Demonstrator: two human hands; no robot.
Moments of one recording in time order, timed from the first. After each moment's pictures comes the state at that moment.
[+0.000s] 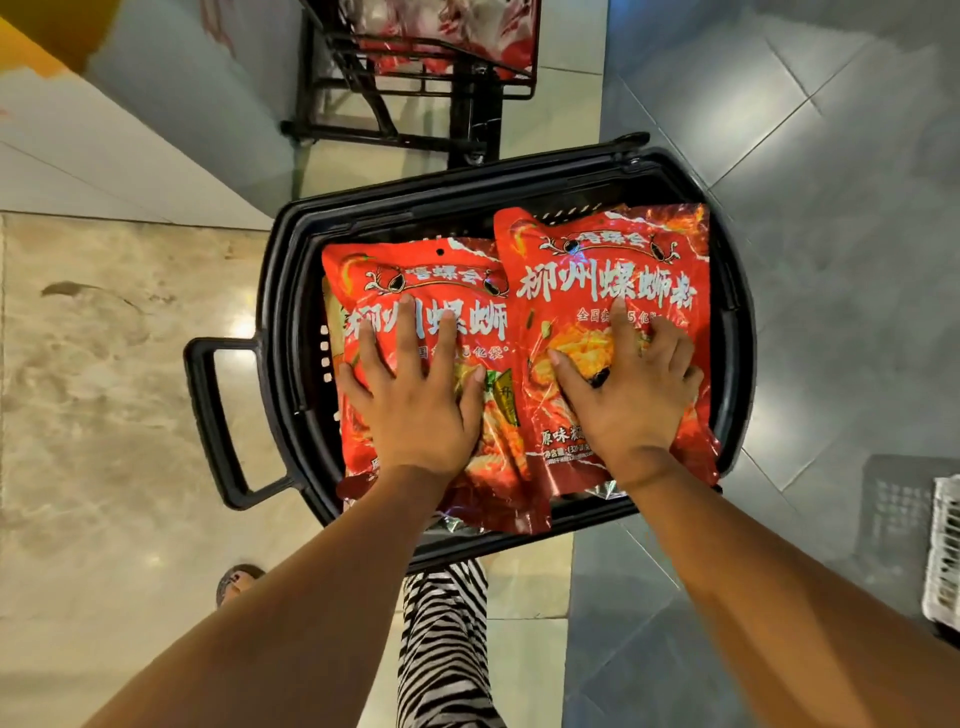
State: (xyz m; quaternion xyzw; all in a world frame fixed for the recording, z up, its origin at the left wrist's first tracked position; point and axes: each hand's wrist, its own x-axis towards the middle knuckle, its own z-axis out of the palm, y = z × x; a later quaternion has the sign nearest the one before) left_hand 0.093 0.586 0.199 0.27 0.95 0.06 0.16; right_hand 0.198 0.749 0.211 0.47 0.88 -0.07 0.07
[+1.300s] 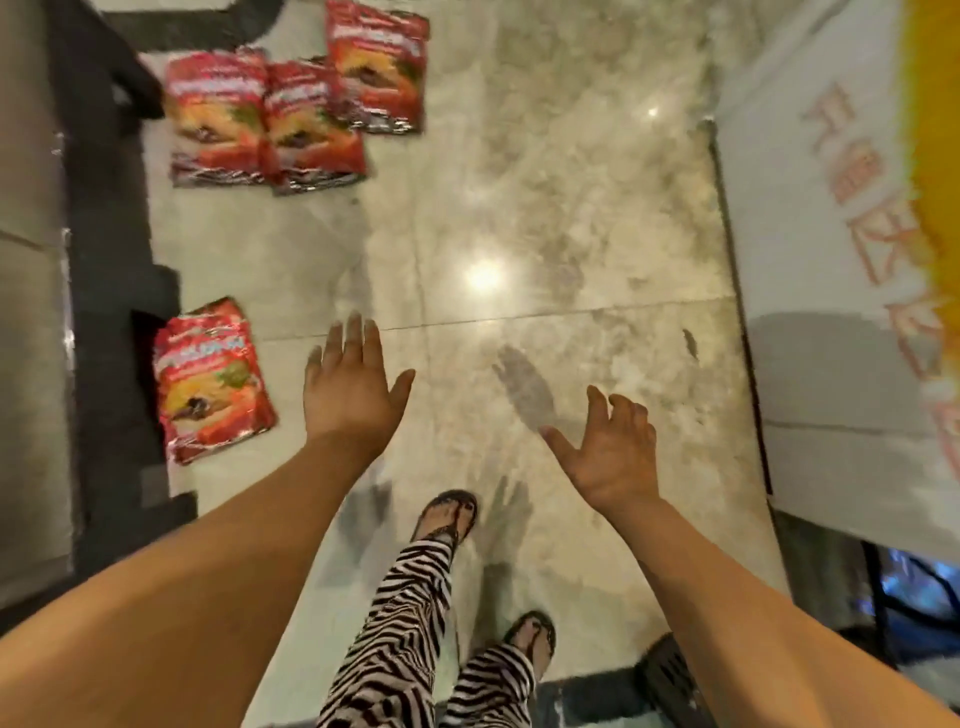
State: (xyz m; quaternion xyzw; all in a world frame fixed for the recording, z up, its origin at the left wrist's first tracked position) left_hand 0.097 -0.181 0.248 -0.39 0.89 0.12 0.20; right_hand -0.046 0.043 0.264 -0.24 0.93 0.03 0.29
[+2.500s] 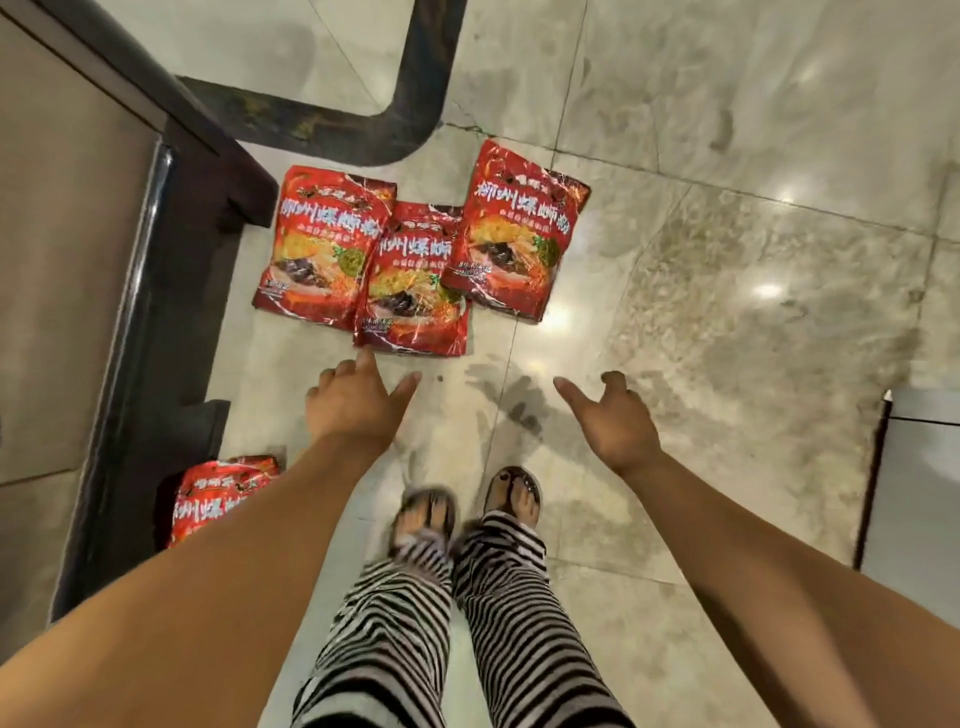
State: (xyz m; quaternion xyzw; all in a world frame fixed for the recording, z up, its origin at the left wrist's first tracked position) left_hand -0.124 -0.553 0.151 -0.60 0.73 0.21 0.26; right_hand -0.343 -0.413 0.141 -0.18 0.87 -0.07 0.45
